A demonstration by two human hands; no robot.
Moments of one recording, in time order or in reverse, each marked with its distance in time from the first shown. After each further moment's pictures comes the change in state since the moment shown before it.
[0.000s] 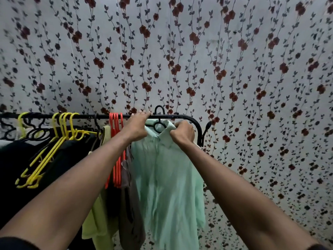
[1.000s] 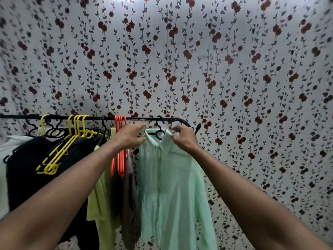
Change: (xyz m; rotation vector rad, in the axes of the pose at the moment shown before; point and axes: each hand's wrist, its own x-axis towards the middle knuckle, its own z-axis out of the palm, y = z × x) left_hand -0.093 0.027 -0.038 0.032 -0.056 0.058; right_hand -0.058 0.036 -0.079 0.054 -0.134 -0.341
